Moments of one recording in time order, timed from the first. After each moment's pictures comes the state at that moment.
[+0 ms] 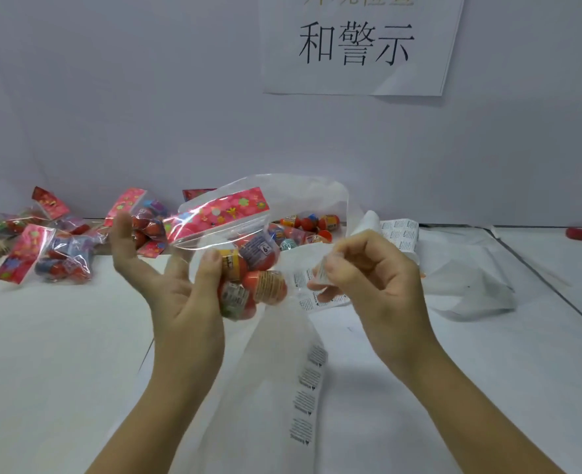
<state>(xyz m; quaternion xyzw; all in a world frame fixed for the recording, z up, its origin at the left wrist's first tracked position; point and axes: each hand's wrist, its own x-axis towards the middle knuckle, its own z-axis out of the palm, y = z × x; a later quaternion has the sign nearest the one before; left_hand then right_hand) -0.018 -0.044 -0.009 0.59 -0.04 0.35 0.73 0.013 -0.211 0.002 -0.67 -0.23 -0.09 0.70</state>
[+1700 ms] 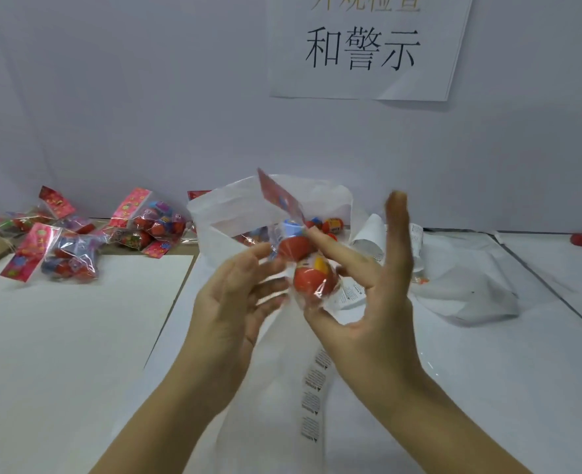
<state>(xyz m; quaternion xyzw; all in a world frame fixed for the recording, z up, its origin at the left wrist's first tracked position) -0.016 -0.056 -0.009 0.56 -0.02 0.10 0.82 -0.002 -0.194 -0.007 -0.75 -0.31 -0.27 0.52</state>
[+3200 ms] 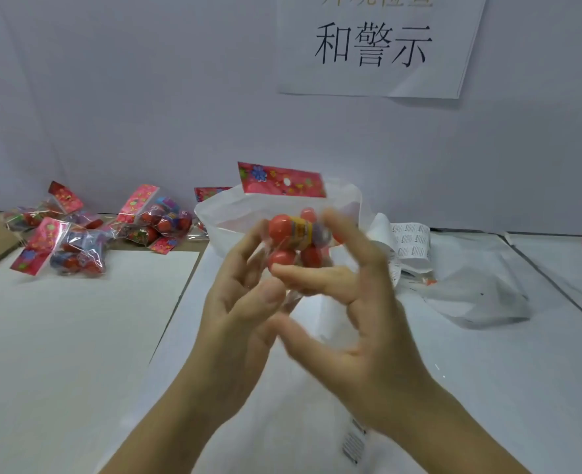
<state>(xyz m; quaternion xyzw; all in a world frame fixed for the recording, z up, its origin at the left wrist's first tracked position) -0.026 -0.056 -0.007 0.49 -0.12 0.07 0.86 -0.012 -0.193 -0.006 -0.71 -0.37 -0.20 0.56</state>
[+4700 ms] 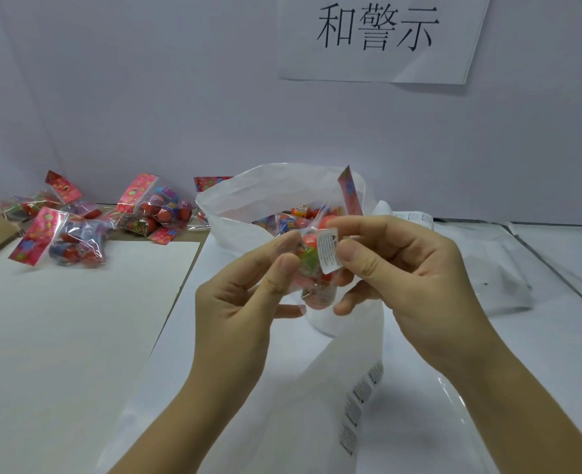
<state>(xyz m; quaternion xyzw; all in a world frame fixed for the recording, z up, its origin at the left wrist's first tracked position) -0.032 -0.066 -0.007 0.62 -0.06 0.25 0.74 0.004 -0.218 0.027 -0.65 -0.26 -0.01 0.71</state>
